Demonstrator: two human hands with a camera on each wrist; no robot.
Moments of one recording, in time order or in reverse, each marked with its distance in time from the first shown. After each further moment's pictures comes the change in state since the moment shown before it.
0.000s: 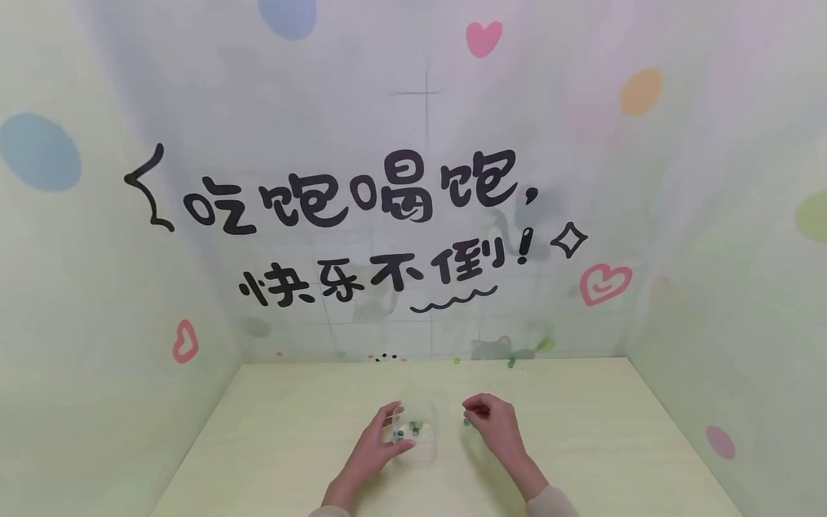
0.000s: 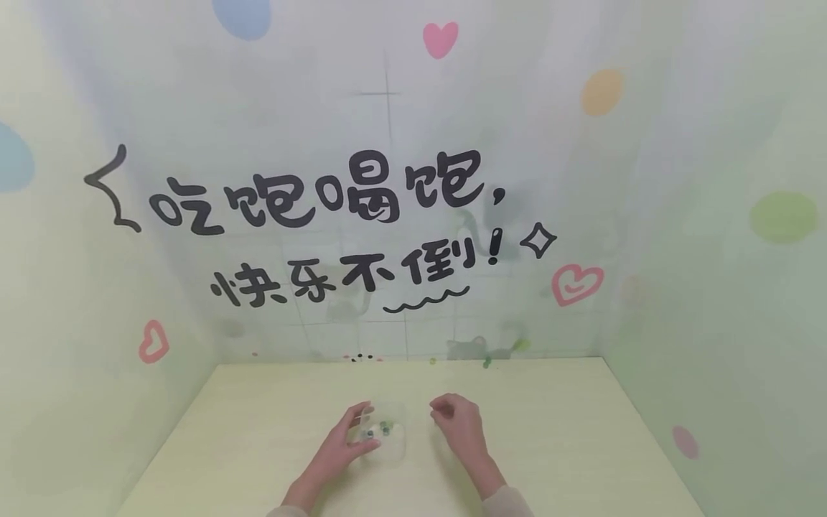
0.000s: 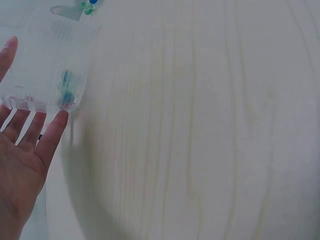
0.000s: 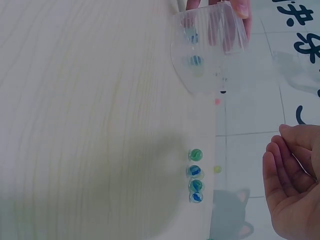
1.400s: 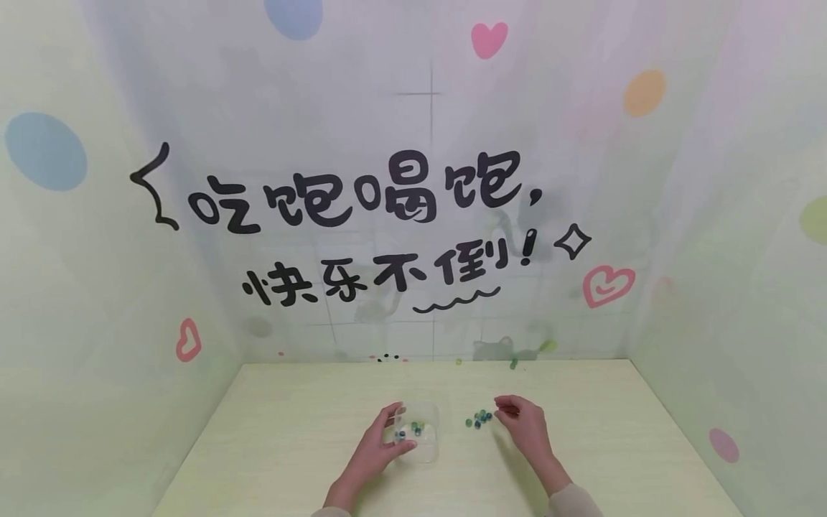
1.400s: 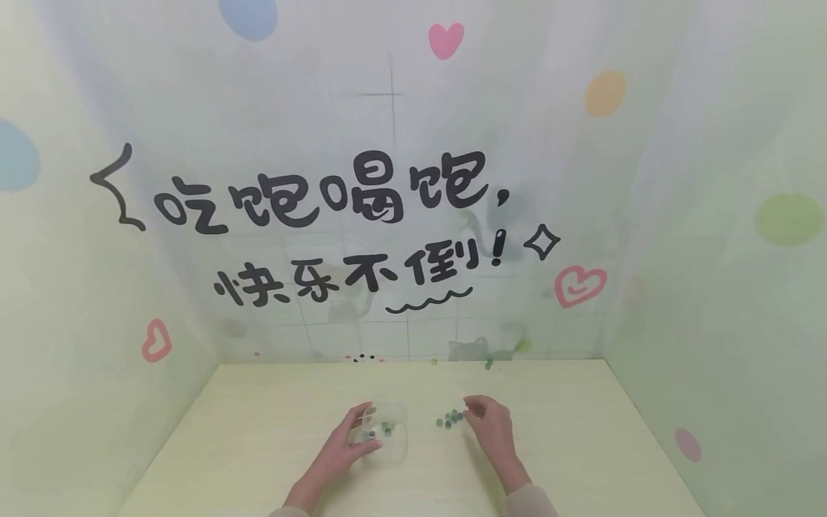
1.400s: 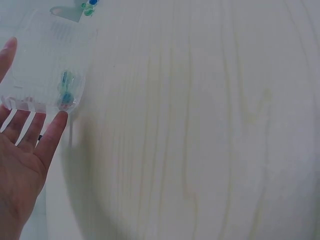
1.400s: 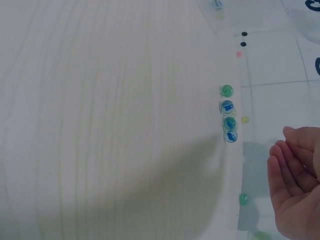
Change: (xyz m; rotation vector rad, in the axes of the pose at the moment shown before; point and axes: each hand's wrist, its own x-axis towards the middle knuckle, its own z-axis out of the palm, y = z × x) left_hand -0.004 0.005 -0.001 -0.020 -0.001 0.009; right_hand 0.006 0.045 -0.027 -0.074 0.076 0.079
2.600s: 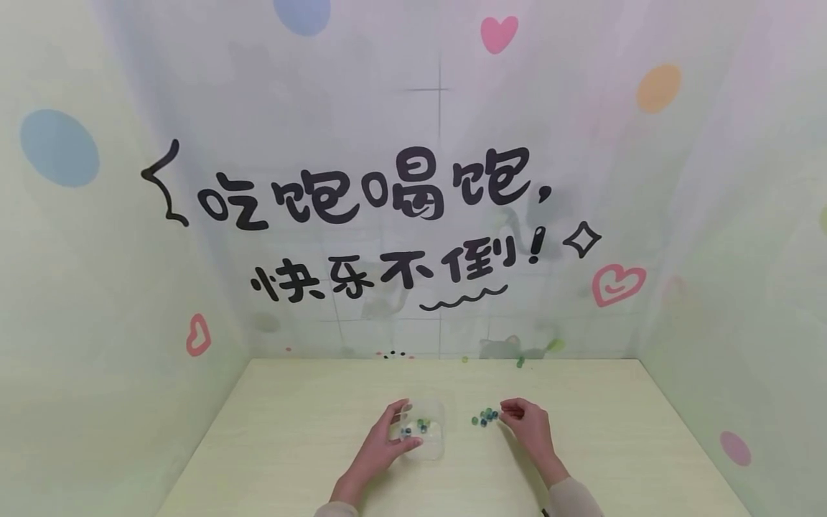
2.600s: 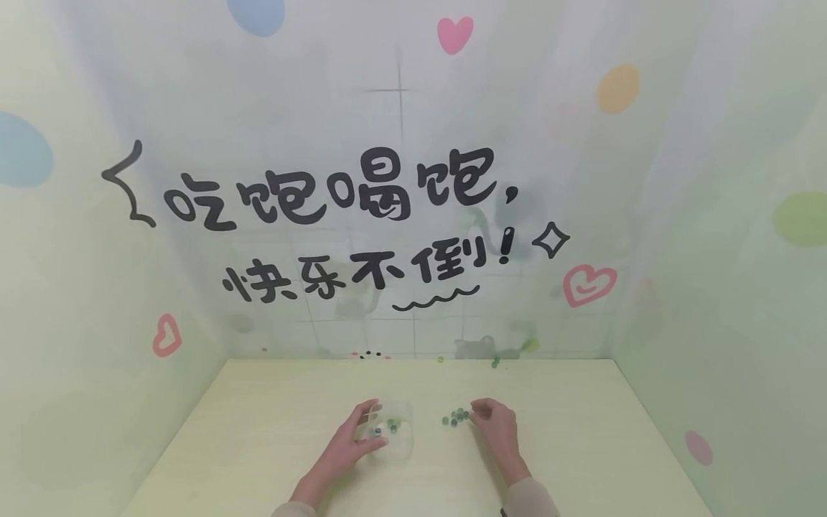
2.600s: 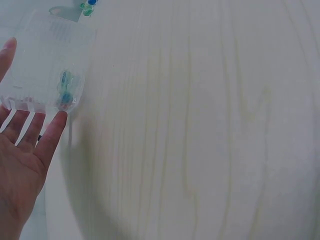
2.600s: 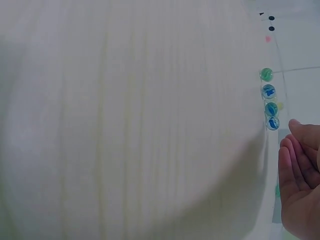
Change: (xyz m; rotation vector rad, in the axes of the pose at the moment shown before) left_hand 0.000 -0.004 0.000 0.004 -0.009 -0.003; right_hand 0.008 0.028 0.014 -0.012 -0.006 0.061
